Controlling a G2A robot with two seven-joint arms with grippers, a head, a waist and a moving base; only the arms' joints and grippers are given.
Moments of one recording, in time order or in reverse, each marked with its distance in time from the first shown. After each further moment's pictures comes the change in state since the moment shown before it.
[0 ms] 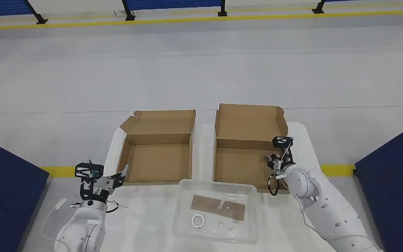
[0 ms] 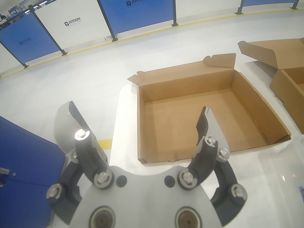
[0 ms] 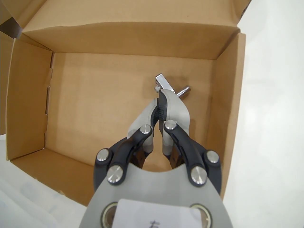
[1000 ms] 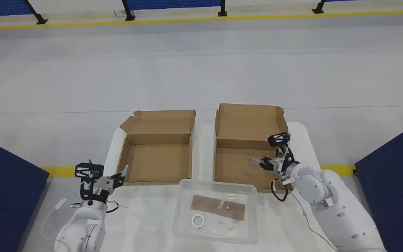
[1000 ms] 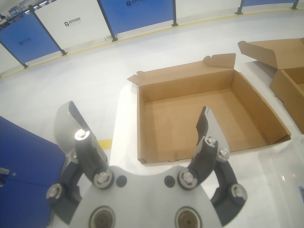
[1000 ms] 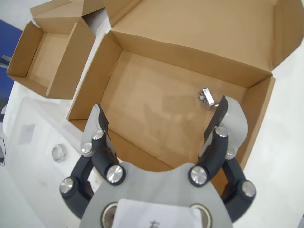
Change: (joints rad) left arm 0.000 0.000 0.000 0.000 0.000 0.000 0.000; right arm -0.109 0.032 0.141 -0.243 0.023 -0.300 0.115
